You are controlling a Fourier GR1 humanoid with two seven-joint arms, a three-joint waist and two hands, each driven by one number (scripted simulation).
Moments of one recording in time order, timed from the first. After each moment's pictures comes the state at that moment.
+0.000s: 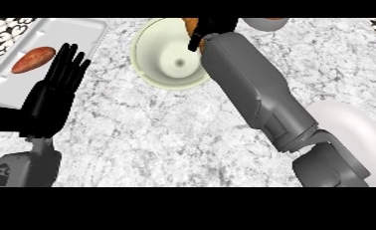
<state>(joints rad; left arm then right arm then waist) -0.18 0.23 0.07 -1.60 0.33 -0.05 0.06 -1.33 -0.01 0.30 -0.39 0.72 -0.36 0.82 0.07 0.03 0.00</state>
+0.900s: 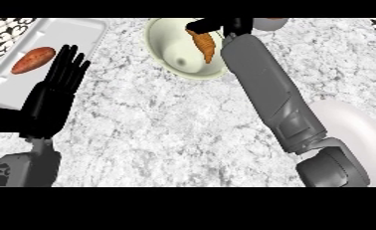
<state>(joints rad) -0.18 0.23 0.08 -1.58 0.34 -0.07 0.05 -1.24 -0.02 -0.06 -0.42 0.41 -0.66 0.29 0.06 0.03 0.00</state>
